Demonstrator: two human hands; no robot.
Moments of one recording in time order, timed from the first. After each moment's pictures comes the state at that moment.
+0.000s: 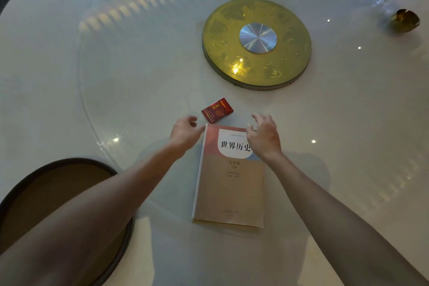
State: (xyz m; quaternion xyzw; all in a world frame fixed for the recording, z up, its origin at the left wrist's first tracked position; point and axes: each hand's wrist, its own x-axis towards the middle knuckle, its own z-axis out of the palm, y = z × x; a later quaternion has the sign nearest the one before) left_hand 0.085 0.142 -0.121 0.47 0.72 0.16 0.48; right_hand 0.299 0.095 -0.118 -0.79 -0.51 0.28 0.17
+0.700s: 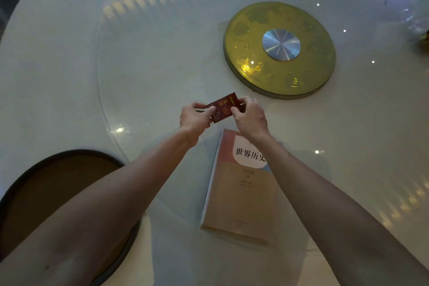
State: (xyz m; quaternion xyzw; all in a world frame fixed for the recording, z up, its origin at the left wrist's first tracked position) left_hand 0.072 0.183 -0.125 0.31 0.70 0.33 0.56; right_hand 0.229 0.175 -0.111 -0.75 -0.54 0.31 0.22
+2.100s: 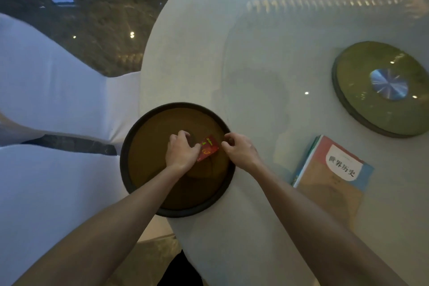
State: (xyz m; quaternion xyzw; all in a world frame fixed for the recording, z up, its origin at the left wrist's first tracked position) left_hand -0.216 -0.055 -0.131 0.35 0.85 0.18 0.34; right_hand -0.048 0.017 -0.106 -0.59 -0.69 0.42 -0.03
